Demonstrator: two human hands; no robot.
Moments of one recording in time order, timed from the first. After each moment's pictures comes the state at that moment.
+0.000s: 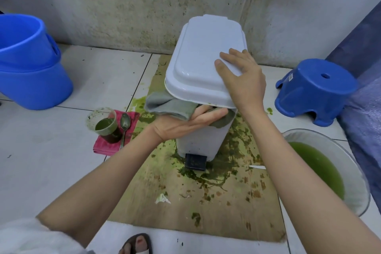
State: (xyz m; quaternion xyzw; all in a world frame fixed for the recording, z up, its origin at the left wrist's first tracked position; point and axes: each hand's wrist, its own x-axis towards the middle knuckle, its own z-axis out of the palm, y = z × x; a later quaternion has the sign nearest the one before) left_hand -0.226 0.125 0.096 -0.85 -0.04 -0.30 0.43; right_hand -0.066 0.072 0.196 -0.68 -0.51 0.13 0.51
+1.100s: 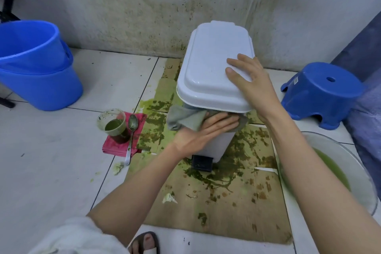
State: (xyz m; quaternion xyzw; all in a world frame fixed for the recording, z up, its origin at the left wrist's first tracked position) left_hand -0.210 0.093 0.054 -0.83 -0.20 -0.25 0.45; right_hand -0.048 0.070 0.196 -0.64 -0.57 0.23 0.46
